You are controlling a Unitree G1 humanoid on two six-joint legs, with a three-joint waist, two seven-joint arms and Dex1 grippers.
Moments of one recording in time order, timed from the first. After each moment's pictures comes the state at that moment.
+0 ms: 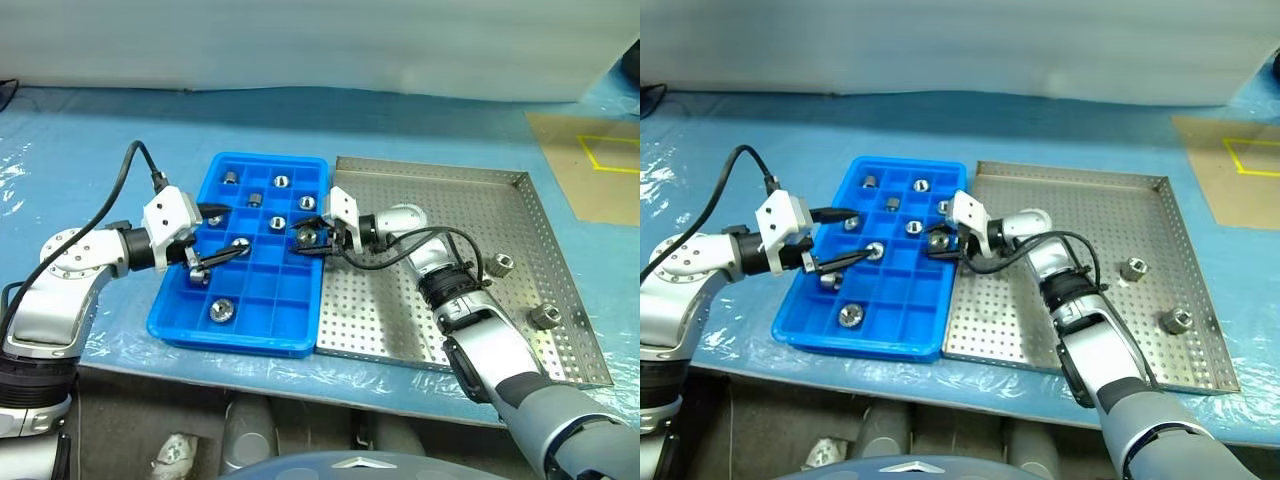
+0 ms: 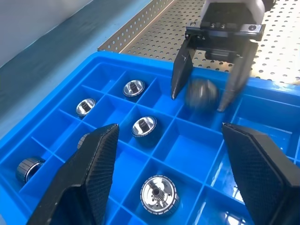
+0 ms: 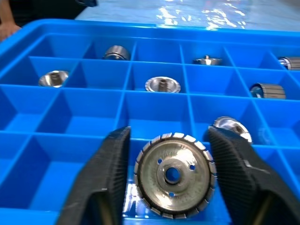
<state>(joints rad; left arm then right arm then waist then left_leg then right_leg) -0.29 0.76 0.12 -0.24 -0.32 0.32 -1.03 -0.82 -0.20 0.26 0.66 0.08 -0.06 1.24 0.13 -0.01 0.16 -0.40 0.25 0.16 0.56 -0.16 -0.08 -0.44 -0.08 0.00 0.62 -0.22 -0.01</state>
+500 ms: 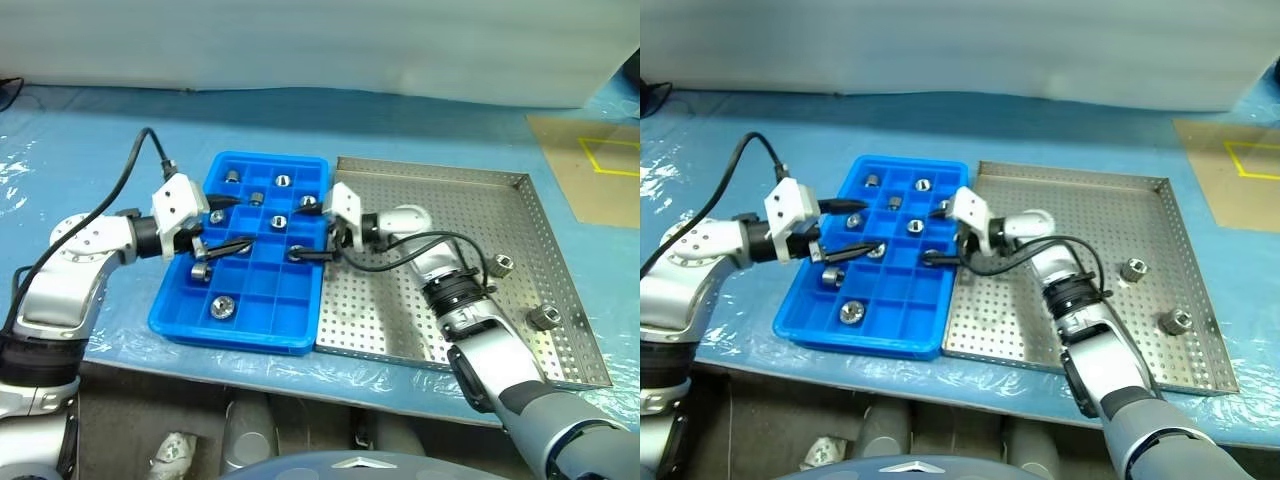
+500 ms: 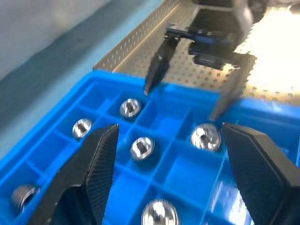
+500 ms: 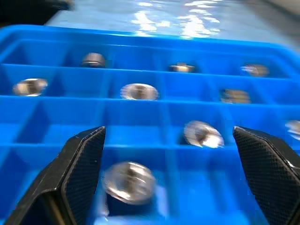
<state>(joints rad) -0.44 0.71 0.02 -0.15 -0.33 0.30 -1.06 -0.81 -0.29 0.16 0.58 0.07 -0.03 1.06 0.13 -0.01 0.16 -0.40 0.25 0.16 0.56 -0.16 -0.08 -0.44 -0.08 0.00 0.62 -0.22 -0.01</state>
